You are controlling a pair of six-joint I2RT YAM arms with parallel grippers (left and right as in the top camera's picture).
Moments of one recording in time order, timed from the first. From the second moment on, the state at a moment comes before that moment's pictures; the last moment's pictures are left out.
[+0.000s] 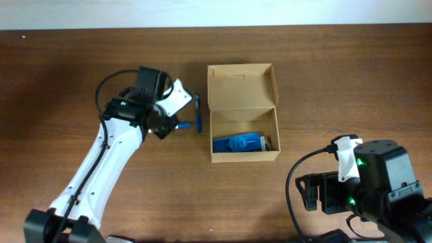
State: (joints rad) left arm -0.28 1.54 1.27 -0.86 -0.03 0.57; right arm 0.32 0.87 1.36 -1.53 -0.10 0.25
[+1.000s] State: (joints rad) left arm -0.65 2.08 1.73 -0.97 -0.01 0.87; right arm 0.32 0.87 1.36 -1.53 -0.10 0.25
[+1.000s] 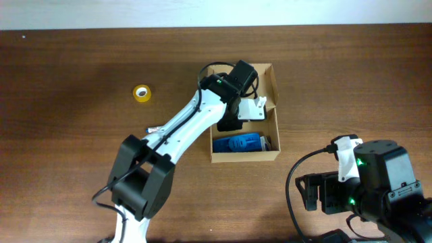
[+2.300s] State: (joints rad) left arm -0.67 1.94 1.84 -1.08 -0.01 0.77; right arm 0.32 0.87 1.36 -1.53 -0.10 0.25
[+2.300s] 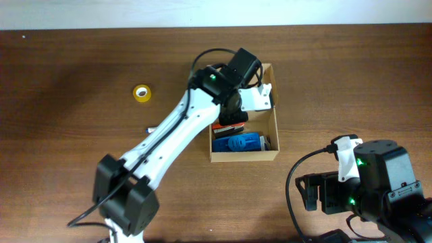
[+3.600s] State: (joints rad) left arm -0.01 2.32 1.84 -0.75 0.00 0.26; right arm 0.32 0.87 1.36 -1.53 -0.10 0.25
